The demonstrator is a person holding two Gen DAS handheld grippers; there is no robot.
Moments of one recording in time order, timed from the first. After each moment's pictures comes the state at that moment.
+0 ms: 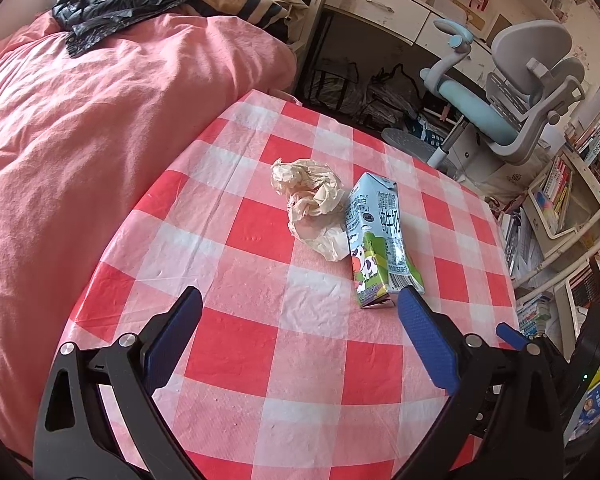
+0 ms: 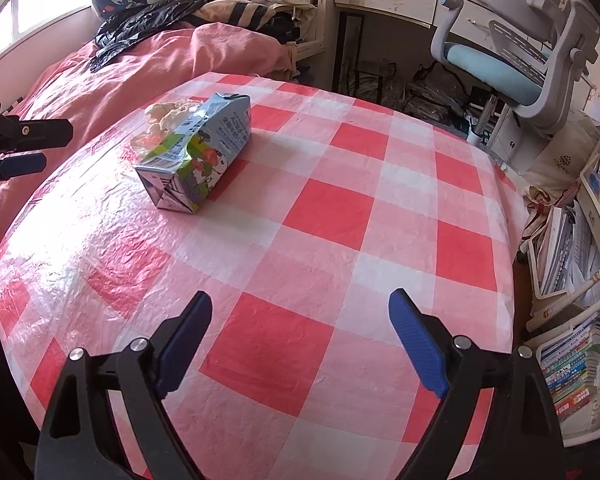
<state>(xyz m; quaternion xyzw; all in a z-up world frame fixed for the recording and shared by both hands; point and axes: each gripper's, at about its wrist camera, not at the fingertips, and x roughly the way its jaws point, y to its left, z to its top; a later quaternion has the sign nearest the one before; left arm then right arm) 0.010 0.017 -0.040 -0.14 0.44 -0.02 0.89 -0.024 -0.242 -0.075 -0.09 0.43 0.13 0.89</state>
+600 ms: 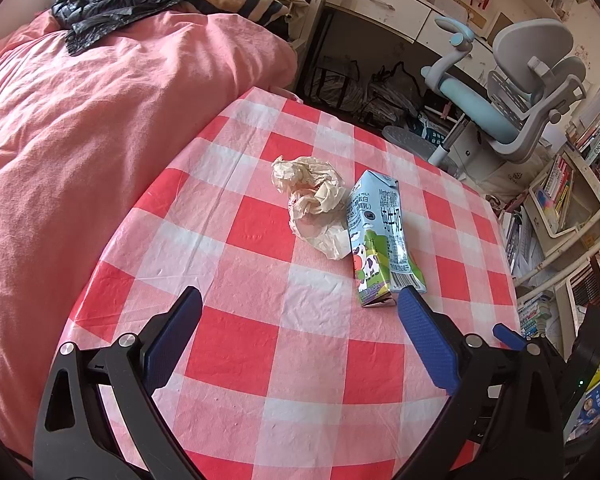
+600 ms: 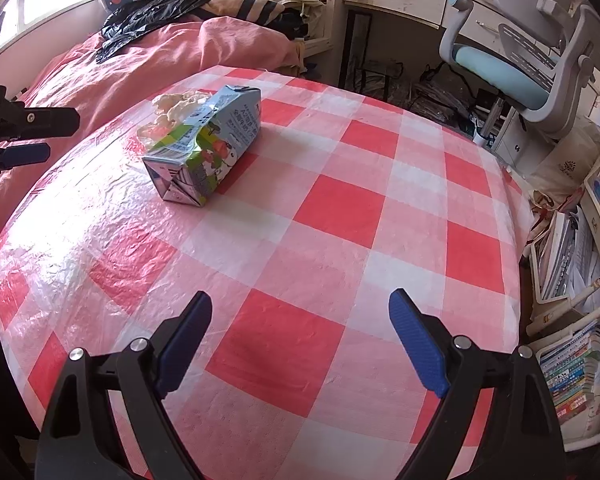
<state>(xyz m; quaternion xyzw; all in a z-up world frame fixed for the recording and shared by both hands) 0.011 0.017 -0.041 -0.14 0.44 -0.02 0.89 -0.025 -0.236 -0.078 -0.10 0.43 0.14 0.89</state>
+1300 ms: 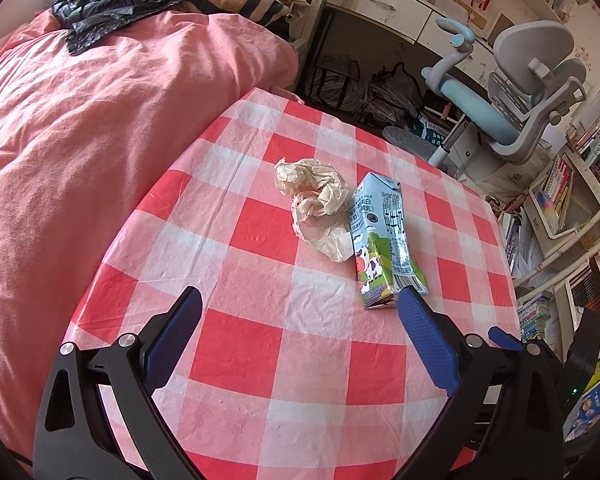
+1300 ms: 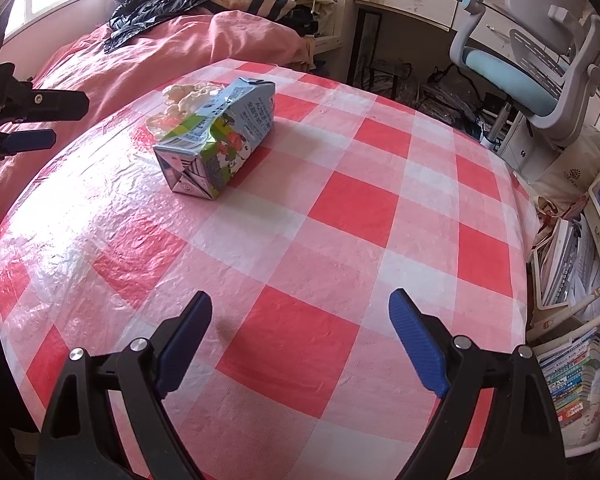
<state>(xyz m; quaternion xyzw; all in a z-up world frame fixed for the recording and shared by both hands) 0.012 0.023 -0.041 -0.14 0.44 -0.02 0.89 -0.027 -0.228 -0.079 -0.11 0.43 0.15 0.88</state>
